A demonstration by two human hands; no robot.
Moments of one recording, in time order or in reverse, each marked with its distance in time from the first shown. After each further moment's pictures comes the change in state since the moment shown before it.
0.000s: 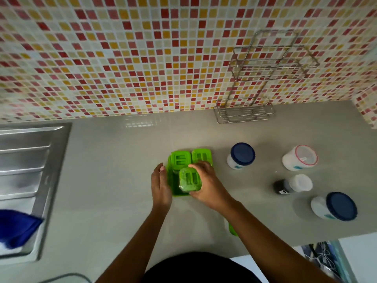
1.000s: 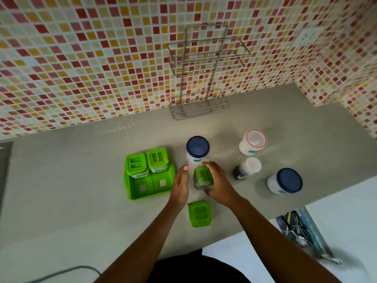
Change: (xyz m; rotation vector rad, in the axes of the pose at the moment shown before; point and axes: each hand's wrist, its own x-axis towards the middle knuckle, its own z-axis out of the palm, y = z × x) left_hand -0.081 -0.024 0.146 0.081 -0.517 -0.075; right_hand -0.073 0.131 -0.077 0.011 0.053 0.329
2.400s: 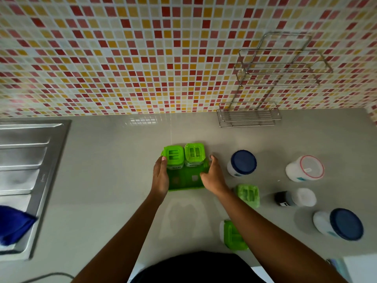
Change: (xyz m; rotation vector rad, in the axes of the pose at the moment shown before) left_hand 0.052 0.030 -0.173 -0.089 0.345 0.039; right_hand 0.101 -0.130 0.081 0.226 -0.055 0.209
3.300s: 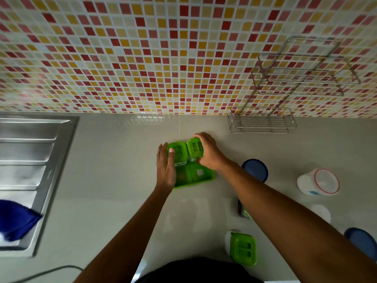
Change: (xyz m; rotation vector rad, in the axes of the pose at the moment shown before) left_hand 0.029 0.019 0.003 0.224 0.094 0.113; right_hand 0.083 -0.057 -0.003 -0.320 -0.175 -0.535
